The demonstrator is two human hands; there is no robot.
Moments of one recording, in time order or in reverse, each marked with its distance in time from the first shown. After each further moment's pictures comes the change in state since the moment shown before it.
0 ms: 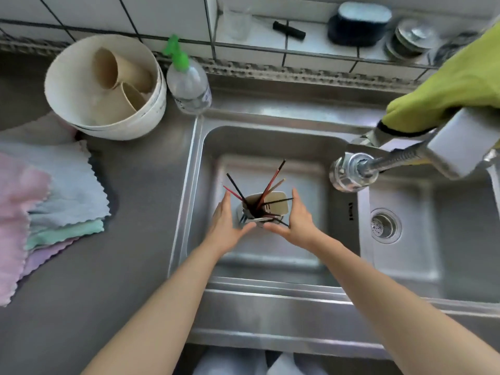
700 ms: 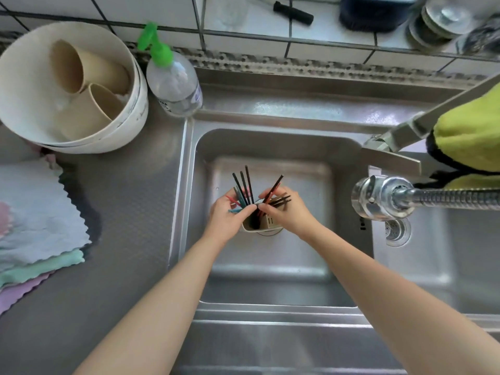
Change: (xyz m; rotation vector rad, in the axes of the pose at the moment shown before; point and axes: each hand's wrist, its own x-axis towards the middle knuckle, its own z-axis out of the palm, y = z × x) left_hand 0.072 0.008 -0.010 -0.300 0.060 0.091; right_hand 0.069 -0.030 -0.006 0.280 0.089 -0.110
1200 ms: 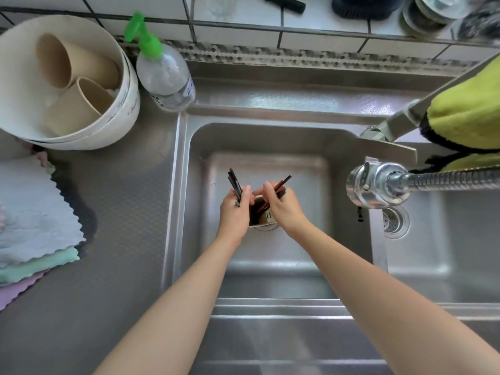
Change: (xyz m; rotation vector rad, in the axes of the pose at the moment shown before) left_hand -0.006 0.007 0.037 -0.191 0.150 -0.160; right_hand -0.007 -0.009 0.016 0.368 0.108 0.188
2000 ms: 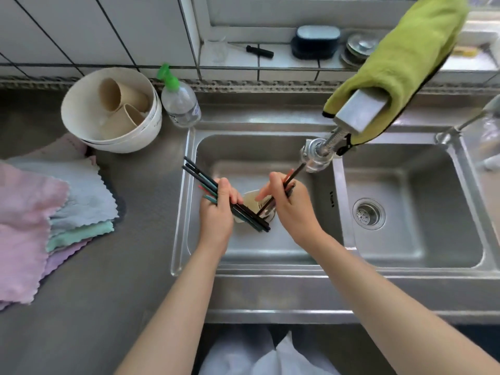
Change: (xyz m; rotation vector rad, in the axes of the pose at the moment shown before) left_hand -0.127 0.076 -0.034 -0.383 0.069 0.292; right_hand -0.137 -0.064 -0.042 0.055 0.114 -0.436
